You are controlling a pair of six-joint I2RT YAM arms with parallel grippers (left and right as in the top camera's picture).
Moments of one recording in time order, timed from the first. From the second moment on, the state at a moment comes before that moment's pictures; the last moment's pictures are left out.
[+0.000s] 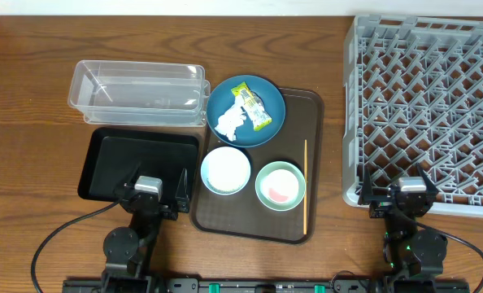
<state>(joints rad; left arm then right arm) -0.10 0.01 0.02 -0.10 0.08 0.02 0.00 0.02 0.01 -0.07 -0.01 -0.11</state>
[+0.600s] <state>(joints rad) -0.10 0.03 0.02 -0.10 0.08 0.01 0.00 0.02 0.01 -0.07 -0.01 -0.05</state>
